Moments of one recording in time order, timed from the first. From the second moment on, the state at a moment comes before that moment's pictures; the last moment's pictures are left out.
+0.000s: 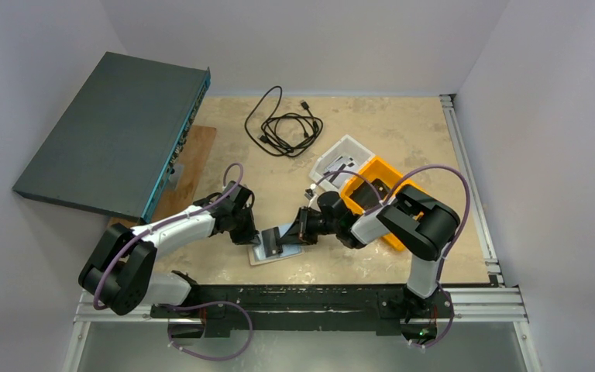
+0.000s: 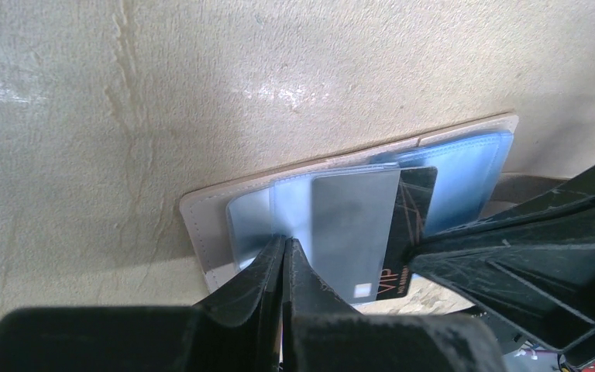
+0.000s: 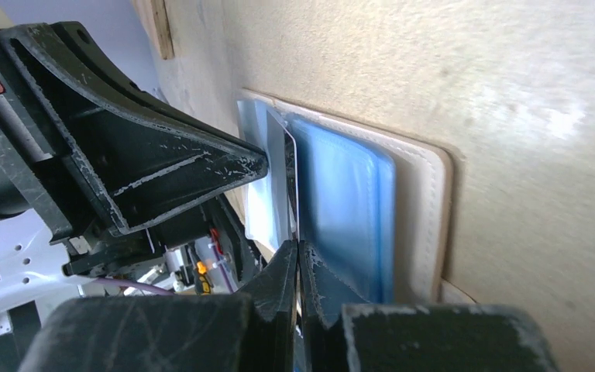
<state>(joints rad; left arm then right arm) -0.54 1.34 0.60 -0.43 0.12 -0.83 0.82 1.86 0.60 0.71 -0.51 1.17</state>
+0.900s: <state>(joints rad) -0.54 1.37 0.61 -0.43 0.14 -0.81 0.79 1.90 0.62 0.70 -0.54 1.14</state>
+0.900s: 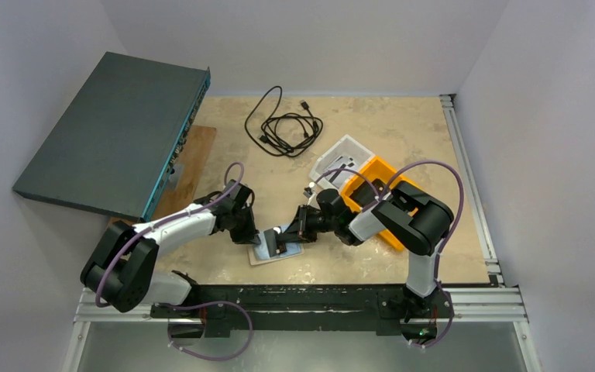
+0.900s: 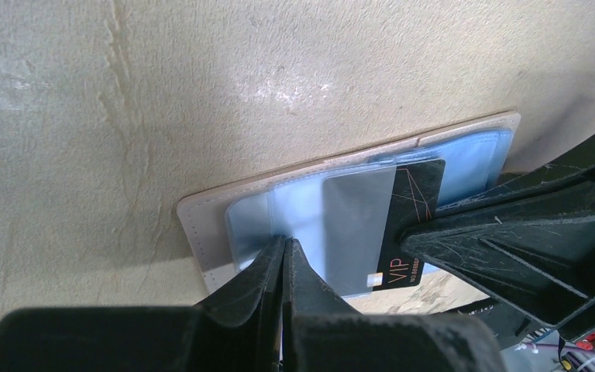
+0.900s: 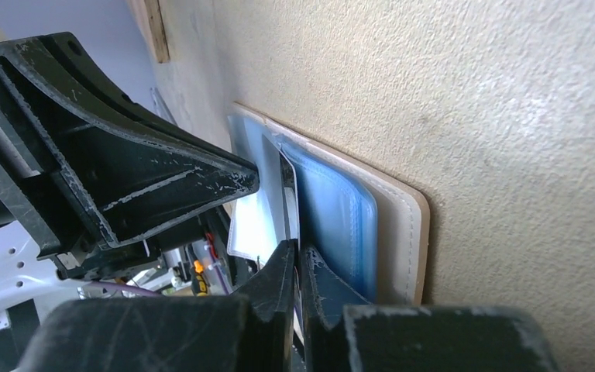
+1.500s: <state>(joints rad) -0.54 1.37 0.63 -0.45 0.13 -0.81 0.76 1.59 0.60 0.35 -0.38 1.04</state>
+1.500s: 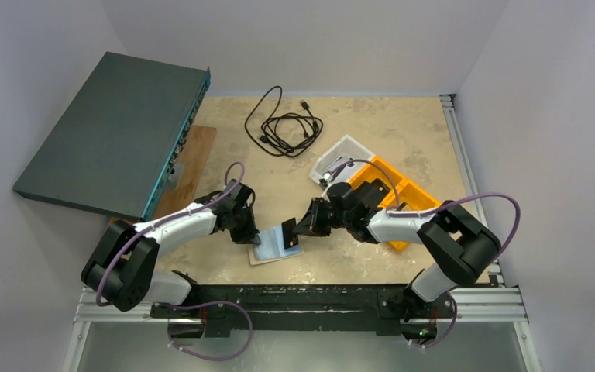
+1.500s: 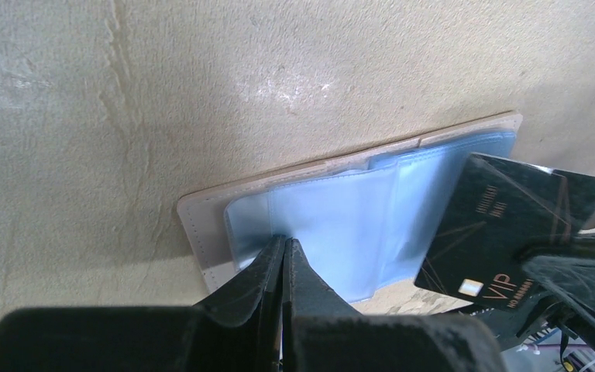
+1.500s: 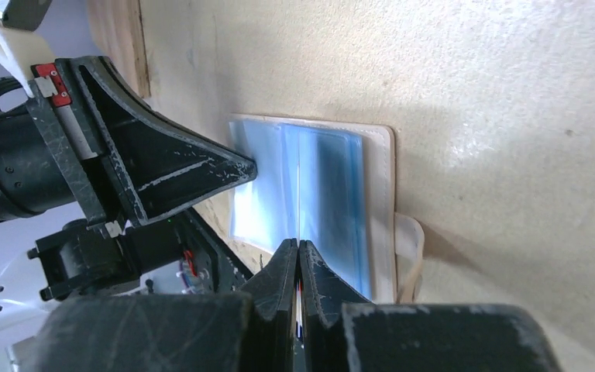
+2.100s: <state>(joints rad) -0.55 1.21 0.77 -0.63 0.09 -0.73 0.70 1.25 0.64 -0.04 -0.16 0.96</state>
